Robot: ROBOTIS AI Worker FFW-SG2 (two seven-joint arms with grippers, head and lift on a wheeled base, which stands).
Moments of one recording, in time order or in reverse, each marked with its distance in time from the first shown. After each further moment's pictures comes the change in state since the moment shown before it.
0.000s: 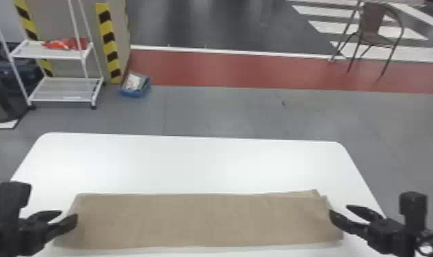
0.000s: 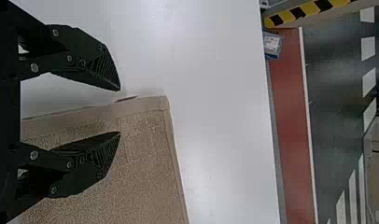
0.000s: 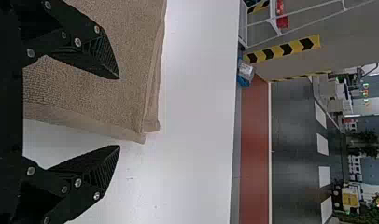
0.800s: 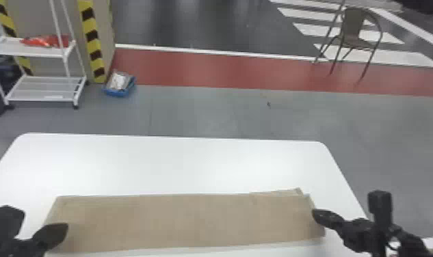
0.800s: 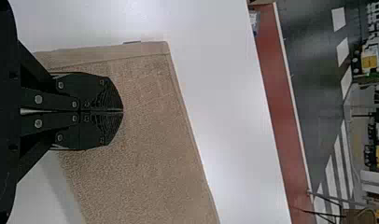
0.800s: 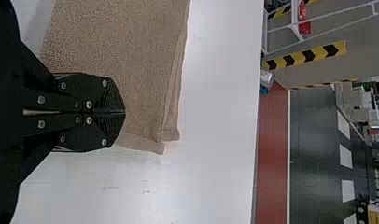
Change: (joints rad) left arm 0.159 -0.004 -0.058 -0.110 -0.031 -0.180 0.027; right arm -0.017 -0.027 0.045 0.059 0.030 0.007 0.000
